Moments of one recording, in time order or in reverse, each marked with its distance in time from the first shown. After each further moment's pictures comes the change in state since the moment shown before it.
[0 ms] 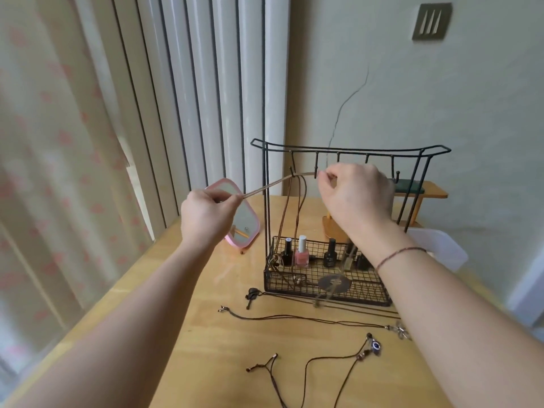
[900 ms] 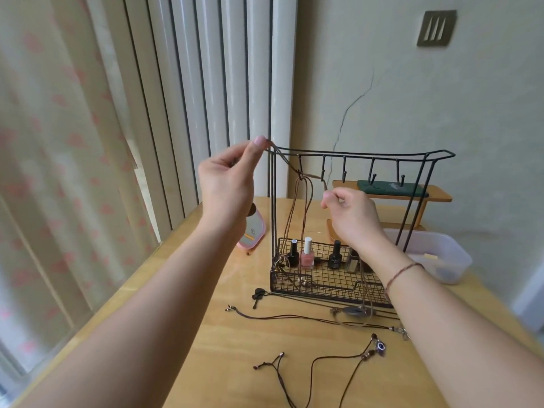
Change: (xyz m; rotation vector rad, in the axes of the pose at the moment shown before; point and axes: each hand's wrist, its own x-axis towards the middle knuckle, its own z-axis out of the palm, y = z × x) left_hand -0.046 0.093 -0.024 -0.665 -0.087 0.114; right_hand -0.020 0.005 0.018 0.451 -0.293 0.301
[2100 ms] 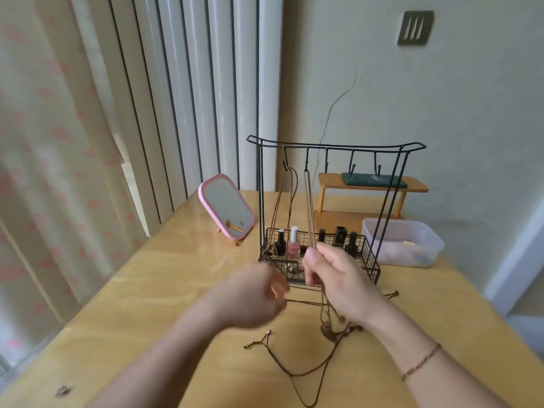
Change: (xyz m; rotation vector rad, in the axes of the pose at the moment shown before) left_hand -0.085 -0.075 -0.040 1.069 -1.041 -0.003; right_hand -0.117 0.005 -0.020 0.204 -0.407 -0.079
